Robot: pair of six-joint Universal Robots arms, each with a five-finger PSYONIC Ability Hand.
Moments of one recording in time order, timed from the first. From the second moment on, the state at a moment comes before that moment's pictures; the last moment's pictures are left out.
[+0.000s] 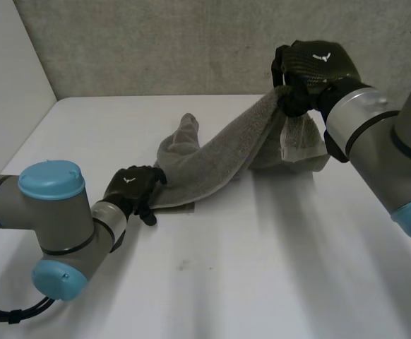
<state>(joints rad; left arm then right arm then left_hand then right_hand) 4.29 -2.17 -1.59 3.44 -1.49 3.19 2.06 -1.29 1.22 0.04 1.51 3.05 0.46 0.46 0.46 0.46 0.29 0.97 1.18 1.19 1.19 0.97</state>
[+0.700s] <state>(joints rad) 4.23 -2.19 -1.39 3.44 -1.69 3.10 1.91 -1.56 1.26 0.17 1.42 3.10 1.17 1.21 1.21 1.21 1.02 0.97 1.18 1.19 1.19 0.97</state>
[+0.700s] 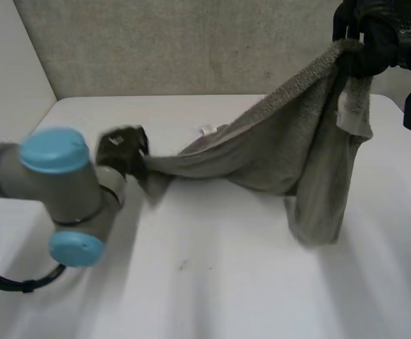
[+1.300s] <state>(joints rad) 4.40 -1.73 -1.64 2.85 -1.55 3.53 1.79 -1.37 1.61 0.63 1.32 2.08 1.19 1.22 1.22 1.22 1.03 0.97 1.18 1.19 1.19 0.97</state>
